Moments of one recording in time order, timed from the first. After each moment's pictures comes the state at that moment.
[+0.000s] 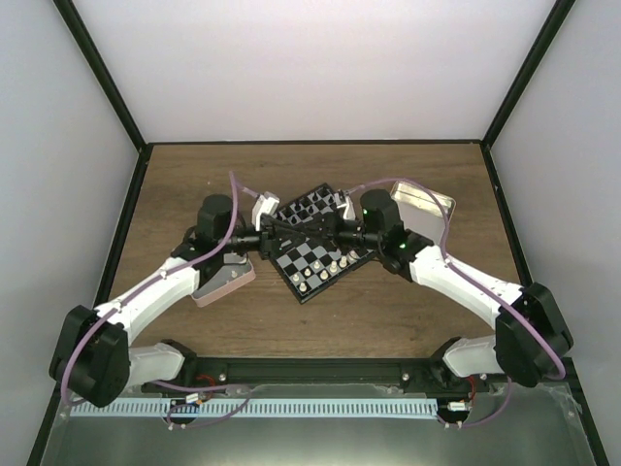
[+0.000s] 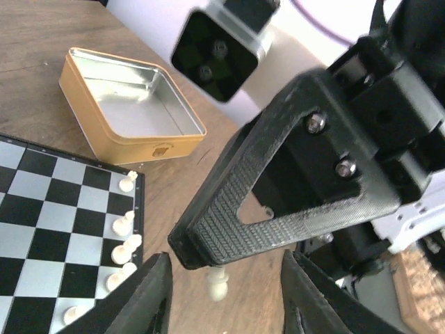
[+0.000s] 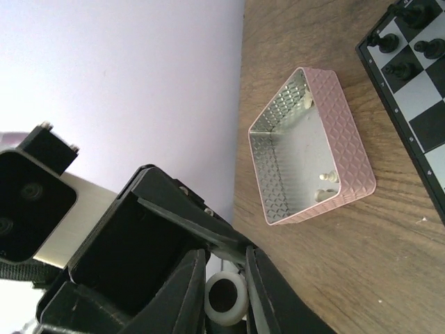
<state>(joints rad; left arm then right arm) -0.47 1.24 0.74 0.16 0.86 -0.36 0.66 1.33 0.90 0.08 -0.57 1.16</state>
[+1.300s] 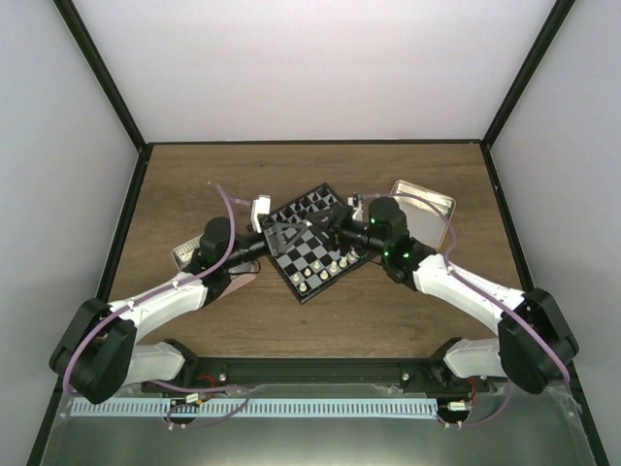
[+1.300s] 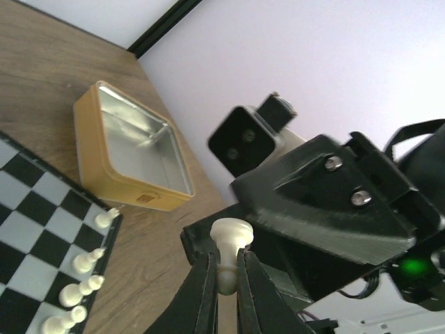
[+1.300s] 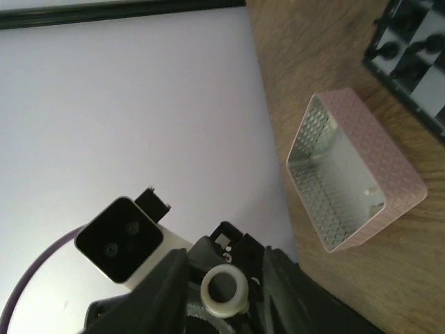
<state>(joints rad) -0.56 1.26 0.54 0.71 0.57 -0.92 0.65 1.30 0.78 0.33 -0.46 1.58</state>
